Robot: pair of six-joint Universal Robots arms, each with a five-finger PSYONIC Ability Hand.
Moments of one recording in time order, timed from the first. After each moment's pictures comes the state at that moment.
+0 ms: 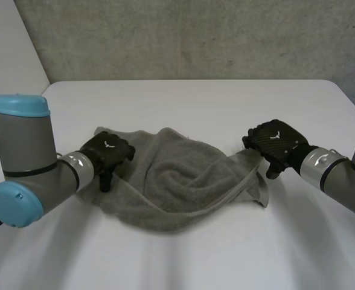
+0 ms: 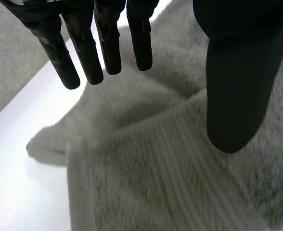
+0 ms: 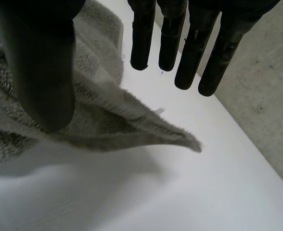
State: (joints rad) left arm 4.37 -2.12 -1.39 3.00 -1.36 3.75; right arm 1.75 -1.09 1.52 -0.04 1.04 2.44; left_hand 0.44 0.44 0.44 0.44 0.26; right_hand 0.51 0.50 0.51 0.50 0.34
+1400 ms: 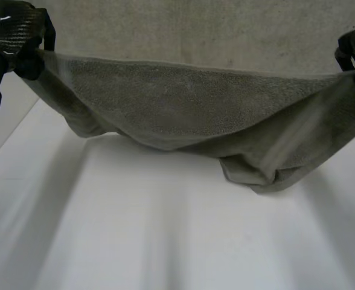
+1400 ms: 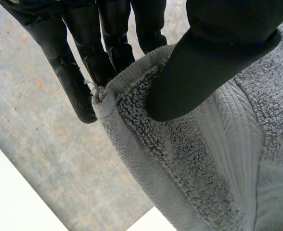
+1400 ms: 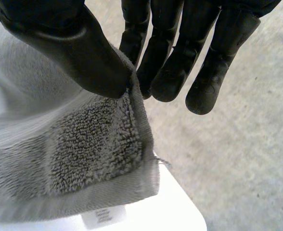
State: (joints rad) left arm 4.51 -1.56 -1.40 3.08 -1.40 3.44; right arm 1.49 -1.56 1.15 0.63 1.00 2.49; left_hand 1.18 1.22 1.21 1.22 1.02; right_hand 1.33 1.33 1.34 1.33 1.16
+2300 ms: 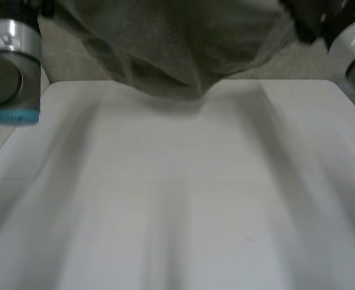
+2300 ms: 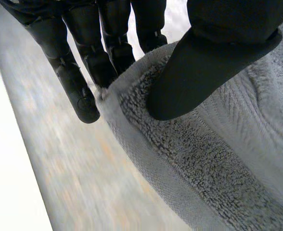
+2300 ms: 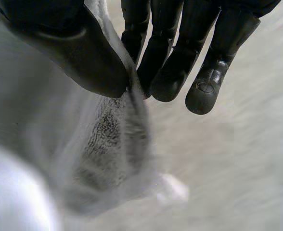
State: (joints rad) left arm 4.46 -2.06 -1.08 3.78 -1.54 3.34; right arm 1.81 -1.18 1.00 -0.08 1.24 2.53; left_hand 1.18 1.22 1.22 1.22 1.02; right_hand 1.33 1.33 1.34 1.33 1.17
